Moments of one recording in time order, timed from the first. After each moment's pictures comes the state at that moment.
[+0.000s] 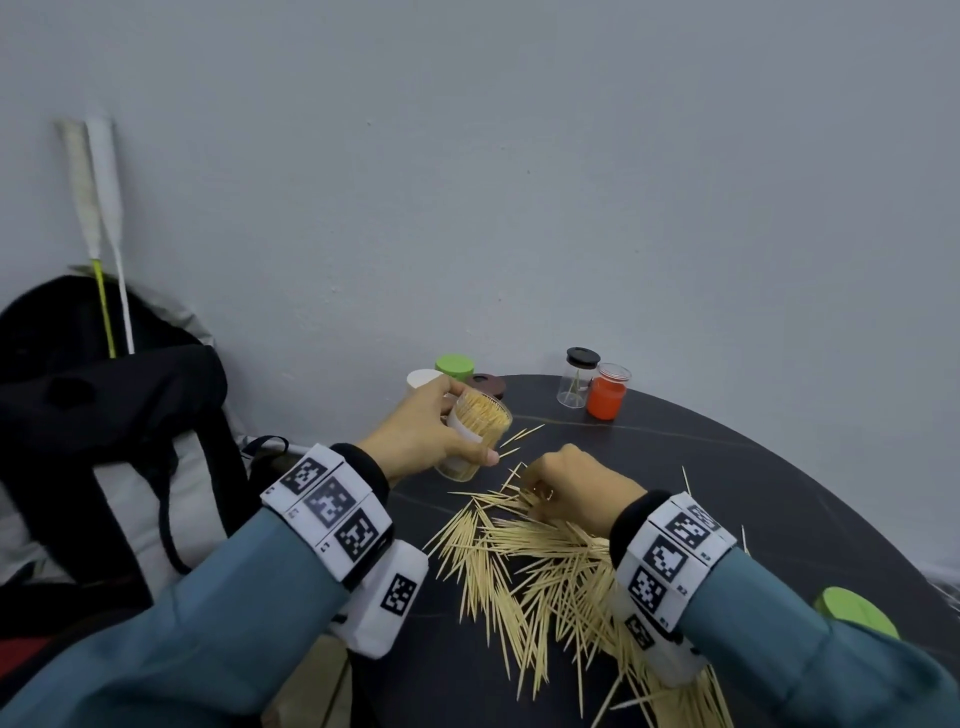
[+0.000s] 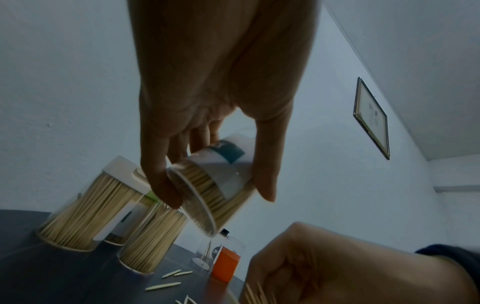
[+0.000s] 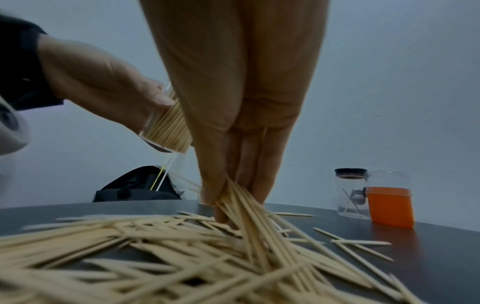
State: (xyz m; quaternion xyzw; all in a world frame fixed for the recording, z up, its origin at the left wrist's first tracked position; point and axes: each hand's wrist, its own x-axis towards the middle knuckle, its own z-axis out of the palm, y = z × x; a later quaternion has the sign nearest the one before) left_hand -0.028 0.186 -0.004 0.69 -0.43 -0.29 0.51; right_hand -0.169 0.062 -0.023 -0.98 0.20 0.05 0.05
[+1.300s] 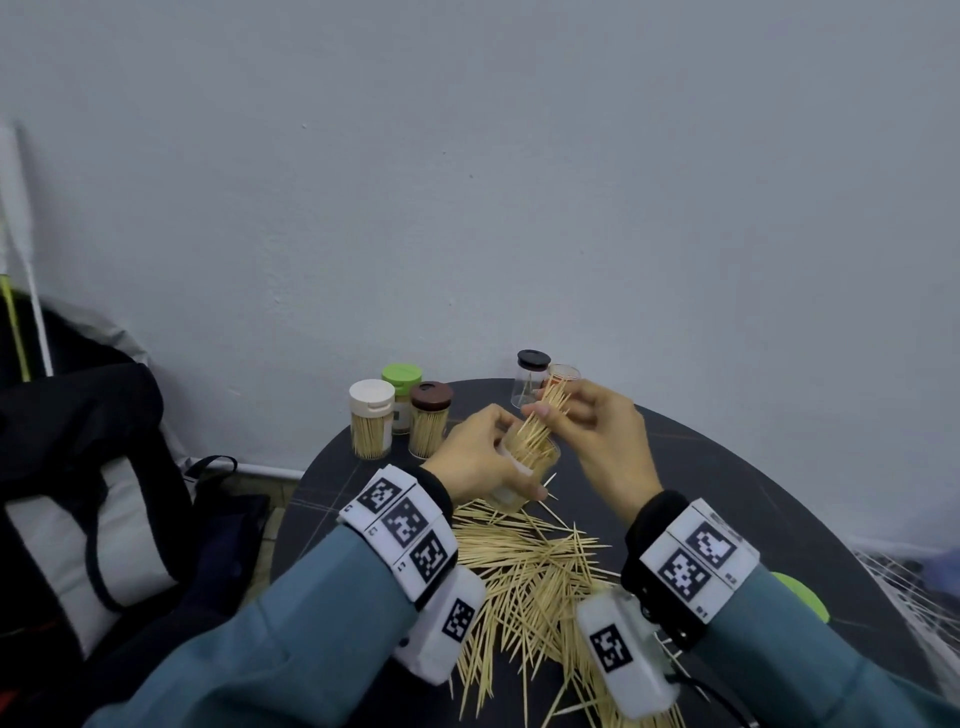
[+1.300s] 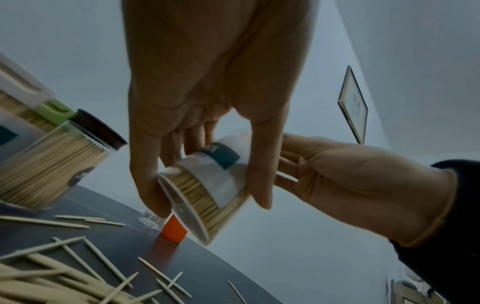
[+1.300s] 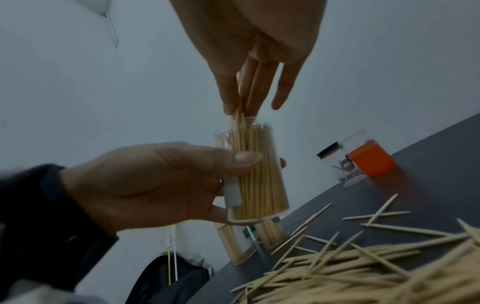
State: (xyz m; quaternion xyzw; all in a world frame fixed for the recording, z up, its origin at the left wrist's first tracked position) left_hand -0.087 0.117 -0.018 0.68 -0.48 -0.31 0.46; right_hand -0.211 0.046 0.002 -0.76 0.24 -0.43 0.42
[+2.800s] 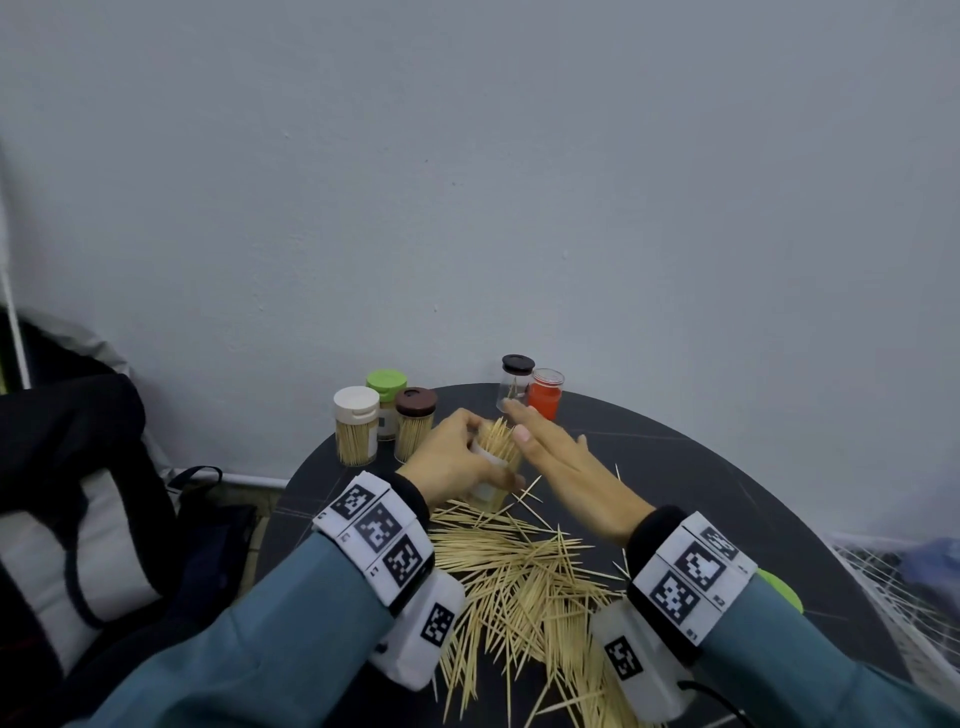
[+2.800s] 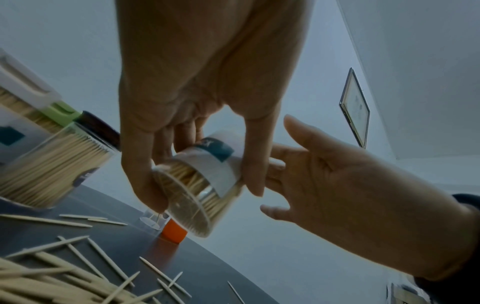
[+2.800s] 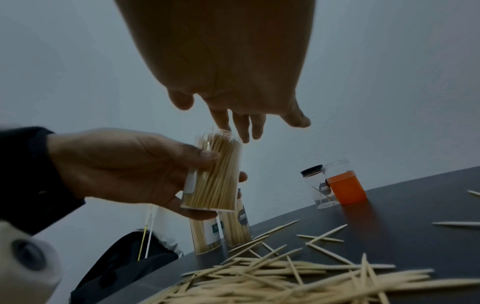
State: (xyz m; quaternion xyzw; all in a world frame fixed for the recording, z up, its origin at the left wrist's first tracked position) left_hand -0.089 0.125 -0.011 0.68 -0.44 -0.32 0.49; right_hand -0.229 0.063 0.005 -0.89 0.25 -0.15 0.35
